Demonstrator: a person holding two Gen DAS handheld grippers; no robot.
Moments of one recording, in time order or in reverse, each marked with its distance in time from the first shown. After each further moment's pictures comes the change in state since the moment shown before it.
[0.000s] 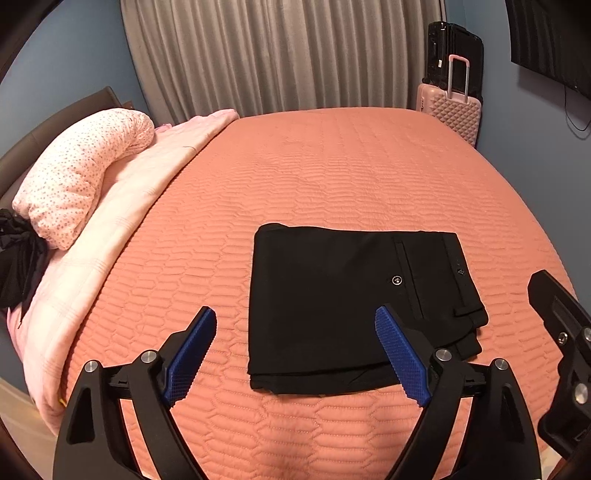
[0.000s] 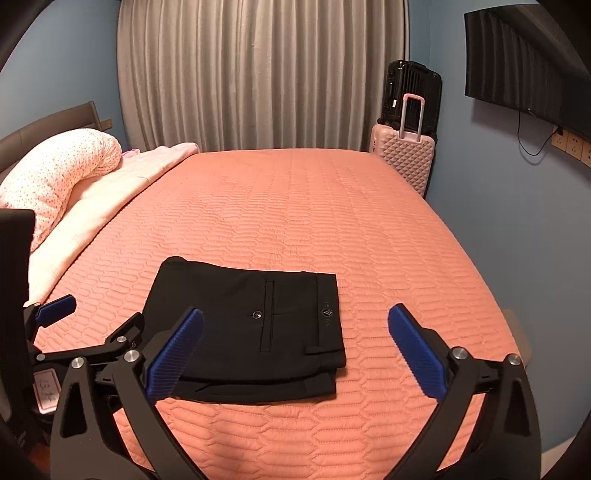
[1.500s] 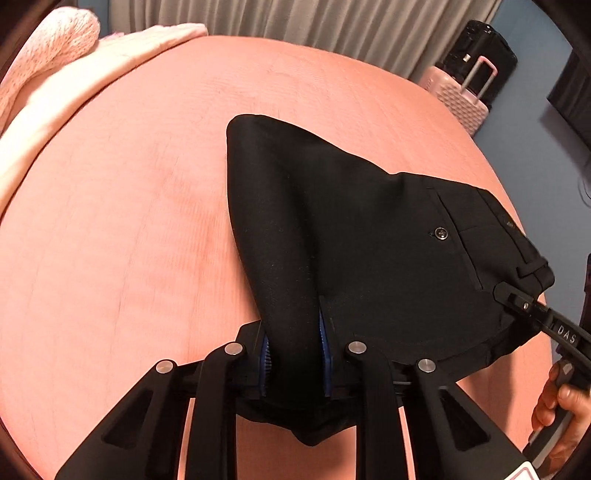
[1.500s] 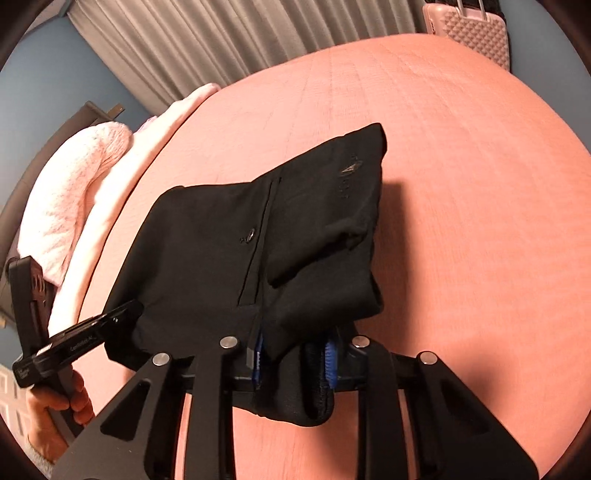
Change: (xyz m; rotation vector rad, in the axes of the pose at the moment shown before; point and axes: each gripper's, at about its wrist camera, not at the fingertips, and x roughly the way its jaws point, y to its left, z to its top) left arm 0.242 0.061 0.064 -0.181 0.253 -0.325; right arm 0.286 -0.033 0.026 0.200 0.388 0.374
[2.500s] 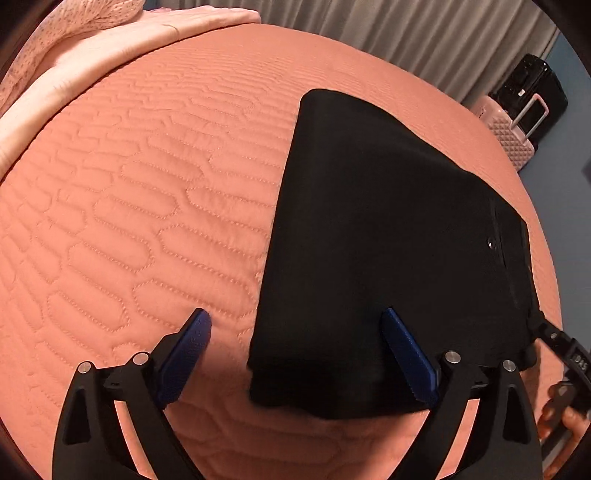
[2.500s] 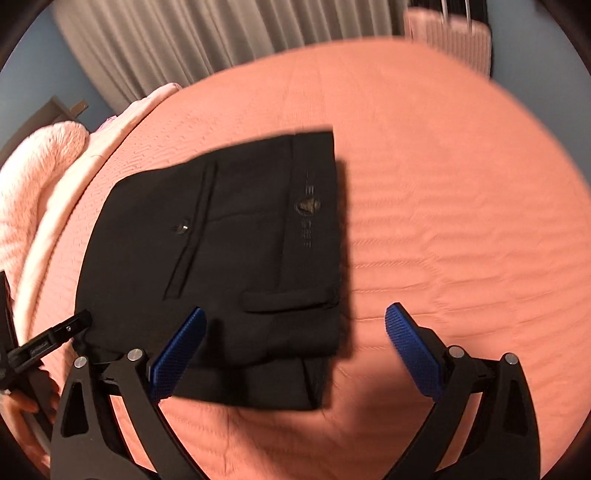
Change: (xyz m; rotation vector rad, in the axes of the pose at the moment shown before) left arm 0.074 0.033 0.059 -0.169 -0.030 0.098; right arm 0.086 -0.025 0.080 0.032 0.003 -0.119
